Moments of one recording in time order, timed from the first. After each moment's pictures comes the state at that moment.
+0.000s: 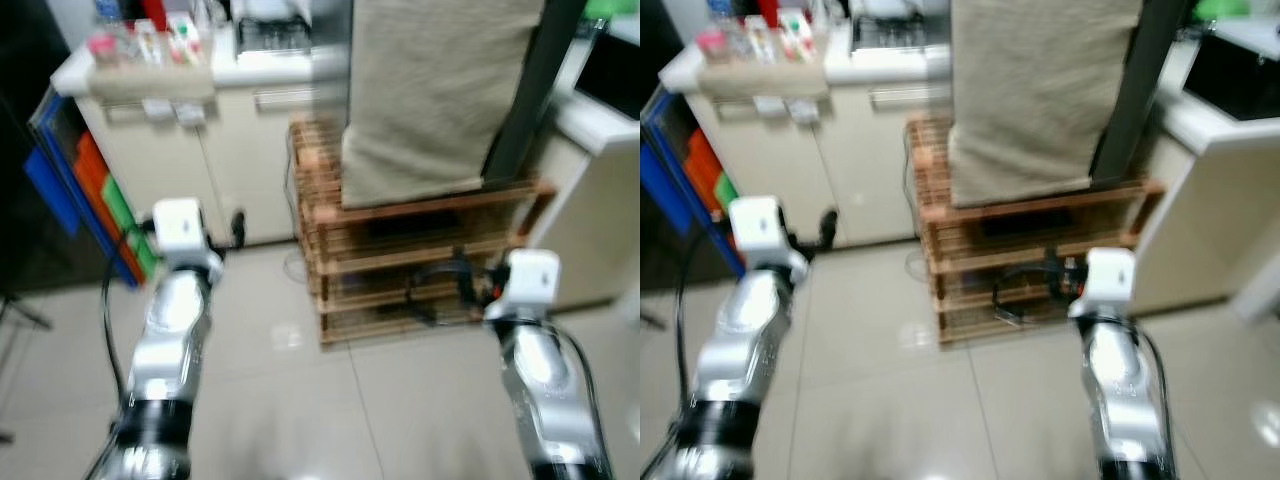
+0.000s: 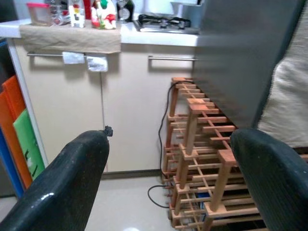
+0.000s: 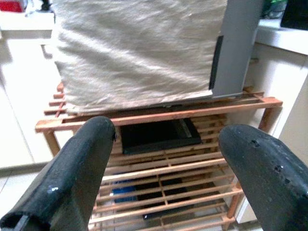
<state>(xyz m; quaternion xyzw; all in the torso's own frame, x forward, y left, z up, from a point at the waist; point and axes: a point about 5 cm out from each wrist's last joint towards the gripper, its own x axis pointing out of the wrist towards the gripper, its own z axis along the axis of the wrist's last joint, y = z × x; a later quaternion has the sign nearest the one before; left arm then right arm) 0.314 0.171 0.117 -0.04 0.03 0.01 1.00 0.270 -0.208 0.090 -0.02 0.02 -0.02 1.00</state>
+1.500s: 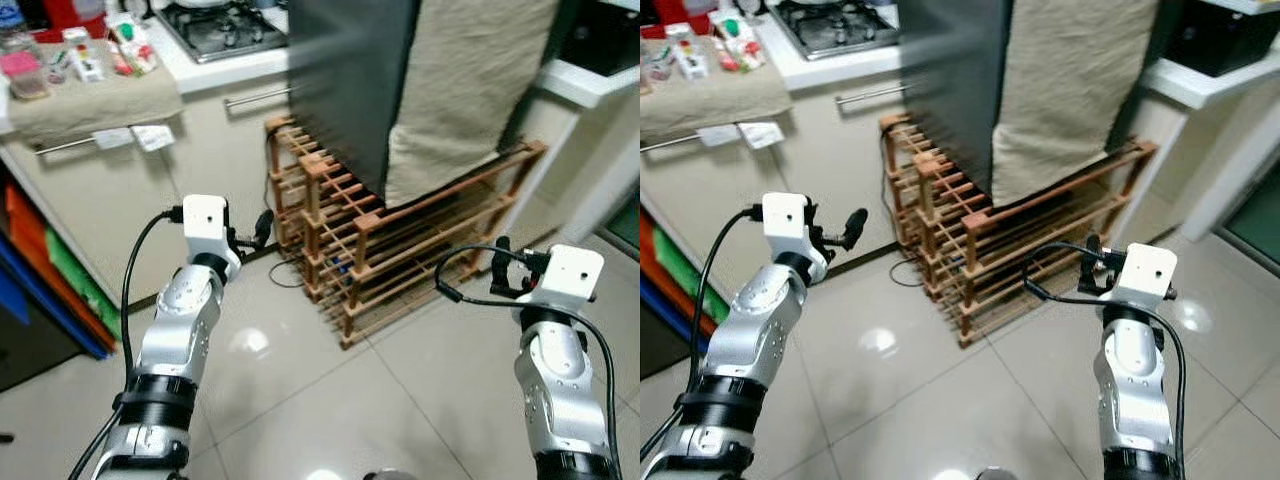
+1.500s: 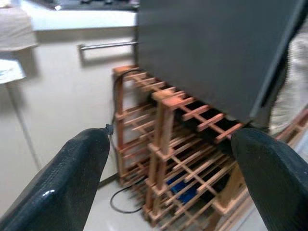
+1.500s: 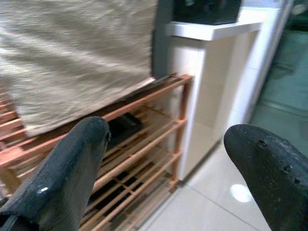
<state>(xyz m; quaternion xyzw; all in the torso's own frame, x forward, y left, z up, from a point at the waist) 0.328 0.162 0.118 -0.03 0.03 -0.08 1.00 0.270 -0.232 0.100 -0.02 0.00 -0.16 0.99</state>
